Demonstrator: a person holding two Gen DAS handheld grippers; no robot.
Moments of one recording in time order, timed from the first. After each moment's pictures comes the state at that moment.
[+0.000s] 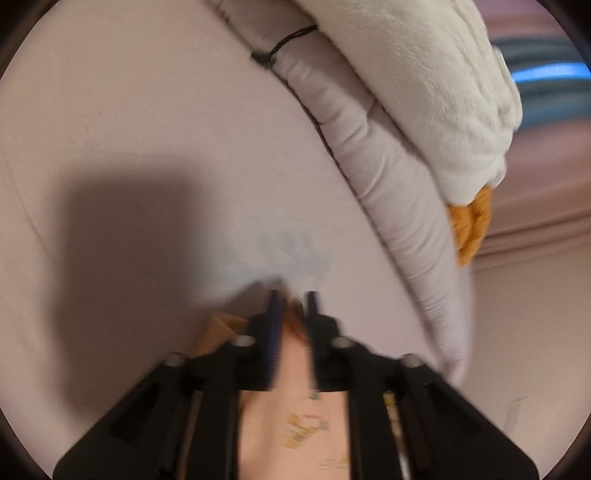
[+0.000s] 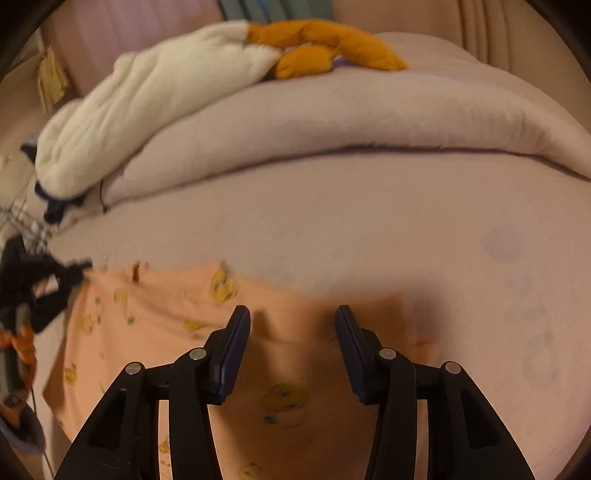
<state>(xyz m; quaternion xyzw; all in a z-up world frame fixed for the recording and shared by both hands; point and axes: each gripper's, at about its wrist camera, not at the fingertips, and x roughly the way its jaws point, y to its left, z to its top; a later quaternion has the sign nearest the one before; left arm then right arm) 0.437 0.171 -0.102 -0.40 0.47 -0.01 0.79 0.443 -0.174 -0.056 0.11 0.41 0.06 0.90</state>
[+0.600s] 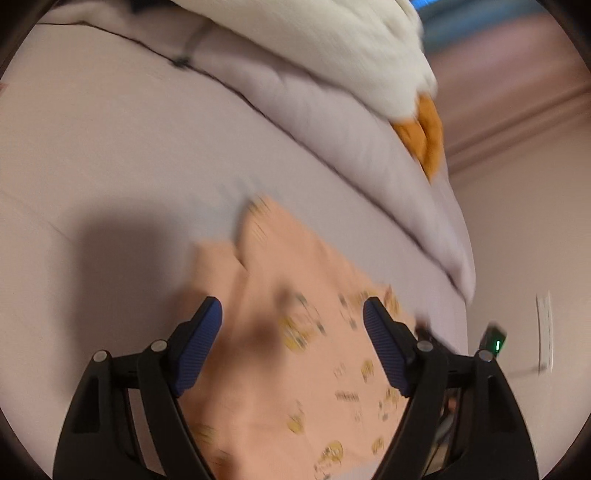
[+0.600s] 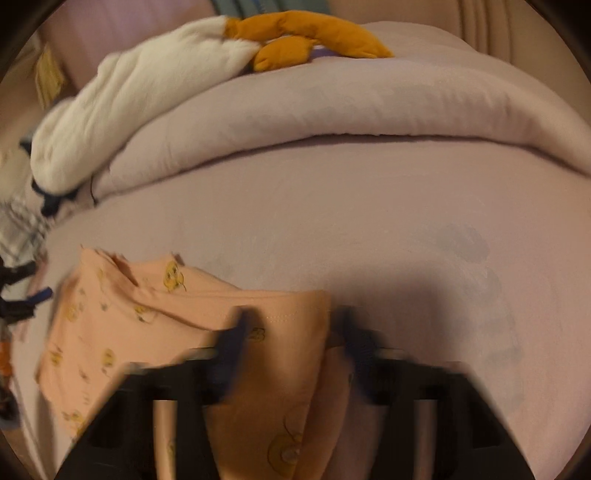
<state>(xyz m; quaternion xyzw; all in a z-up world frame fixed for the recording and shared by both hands) 0.391 0.143 -0.076 -0.29 0.50 -0.17 0.80 0.443 -0.197 -0.073 0.08 0.45 0.07 0.89</state>
